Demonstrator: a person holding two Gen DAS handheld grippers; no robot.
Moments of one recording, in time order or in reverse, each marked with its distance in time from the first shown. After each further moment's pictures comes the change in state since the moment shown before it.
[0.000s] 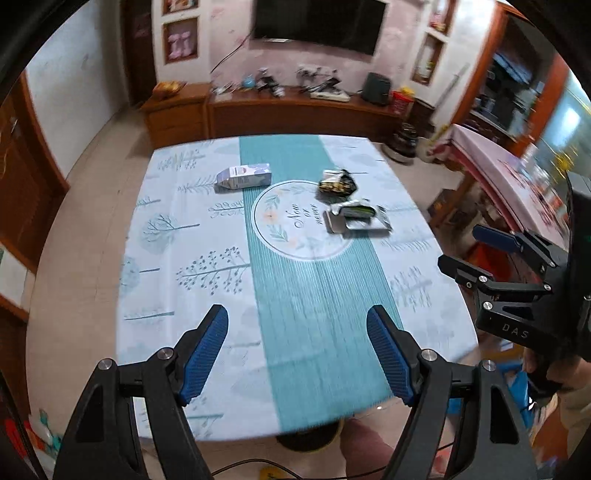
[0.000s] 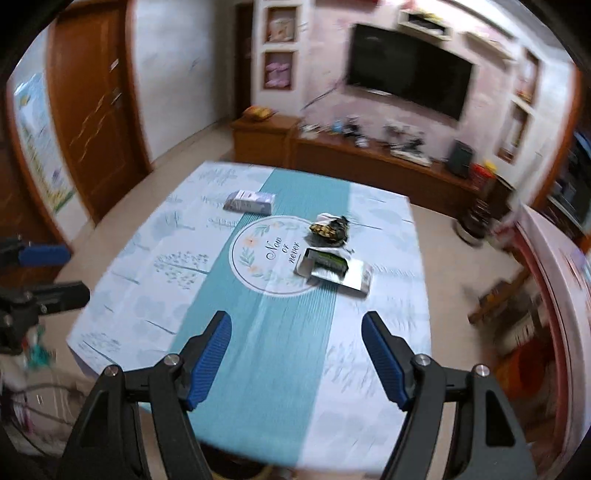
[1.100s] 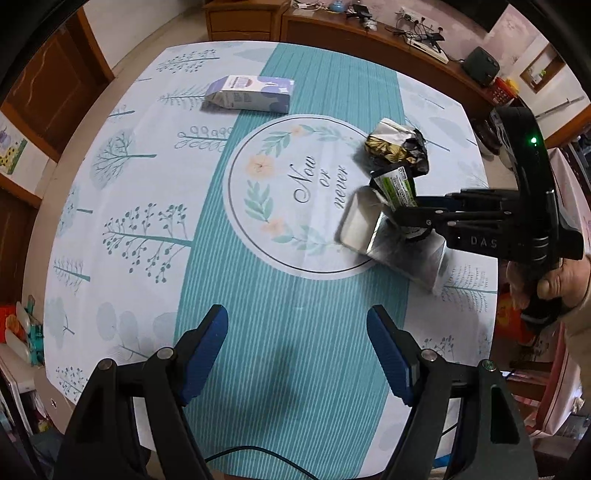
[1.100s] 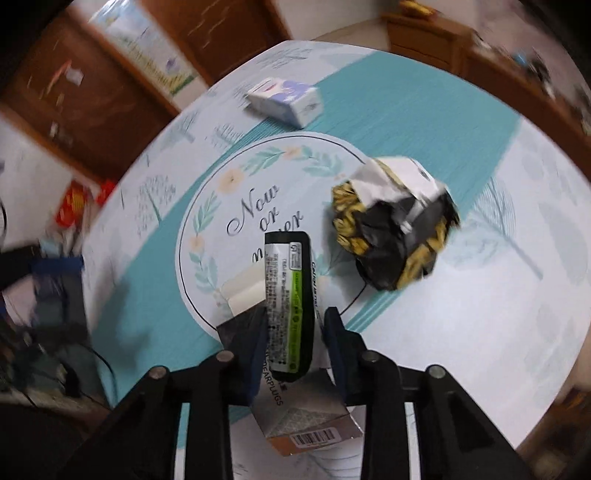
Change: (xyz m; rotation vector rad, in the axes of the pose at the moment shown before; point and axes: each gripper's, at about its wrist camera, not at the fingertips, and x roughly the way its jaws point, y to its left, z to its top) left arm 0.186 -0.044 0.057 -0.330 0.294 0.158; right arm 0.294 -0.103 0.075 -0.282 0.433 0.647
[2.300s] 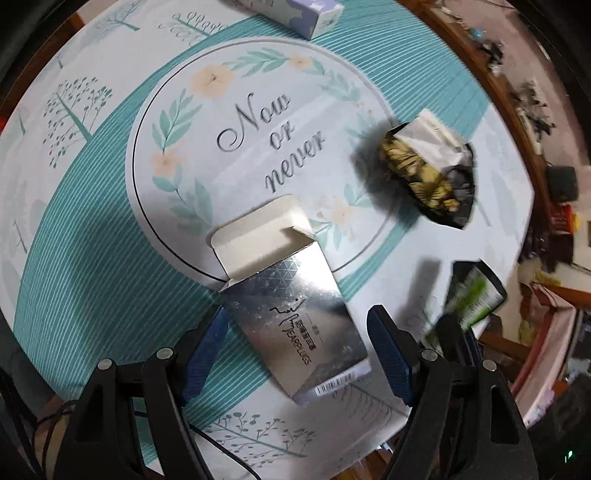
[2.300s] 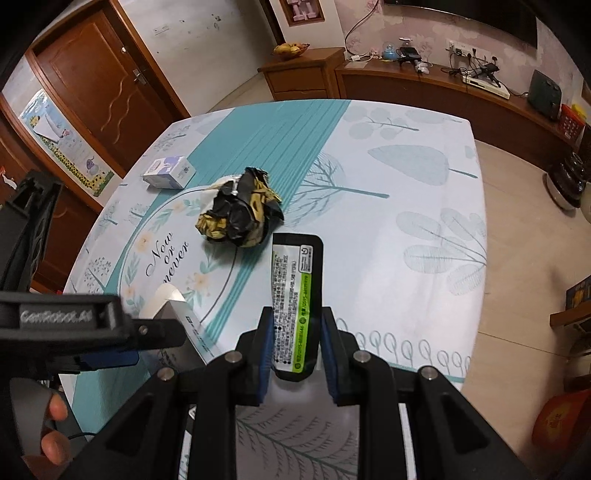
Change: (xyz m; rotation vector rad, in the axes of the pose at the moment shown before) left arm 0.102 -0.080 0.034 -0.612 0.182 -0.027; right arm -0.054 -0.056 -0.071 0.306 -0.272 -0.232
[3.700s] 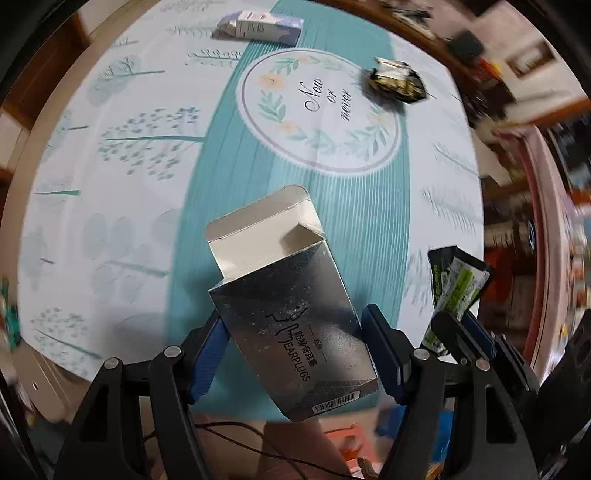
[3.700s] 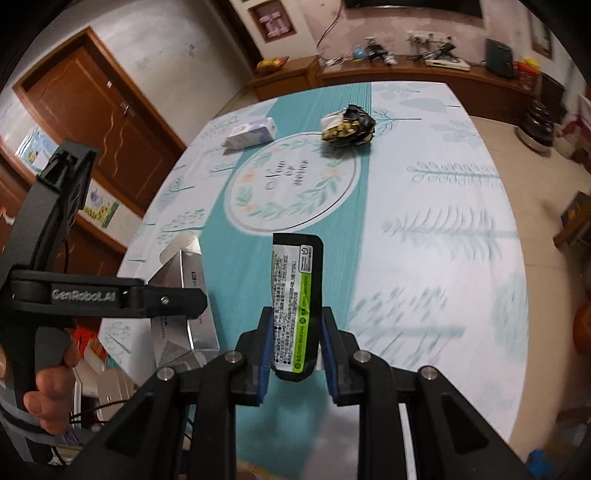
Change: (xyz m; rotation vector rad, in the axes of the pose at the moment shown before) left arm -0.083 0.141 -0.054 0.660 0.006 -0.075; right arm -0.077 0.181 -0.151 0.217 -0.096 -0.023
